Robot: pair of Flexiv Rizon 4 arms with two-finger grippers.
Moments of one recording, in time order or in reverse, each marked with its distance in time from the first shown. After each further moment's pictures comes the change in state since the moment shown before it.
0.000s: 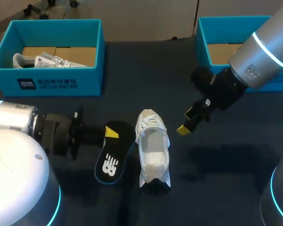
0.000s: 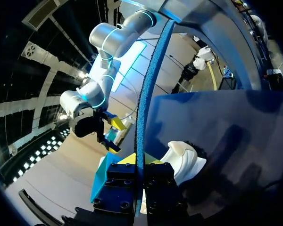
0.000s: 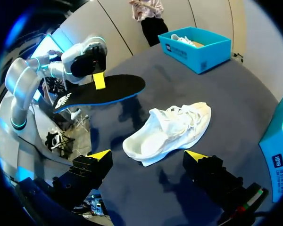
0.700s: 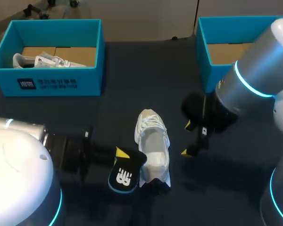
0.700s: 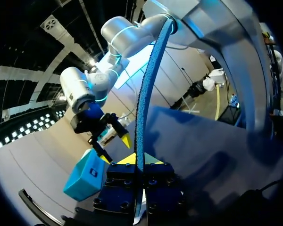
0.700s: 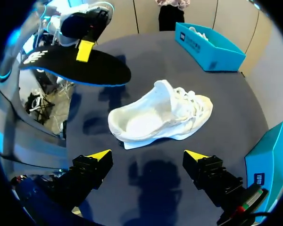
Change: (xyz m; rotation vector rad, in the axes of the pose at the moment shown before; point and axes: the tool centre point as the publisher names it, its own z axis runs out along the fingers) left arm 0.038 -0.041 0.031 0.030 0.019 -0.261; right arm -0.007 -0.044 0.039 0.145 -0.195 -0.285
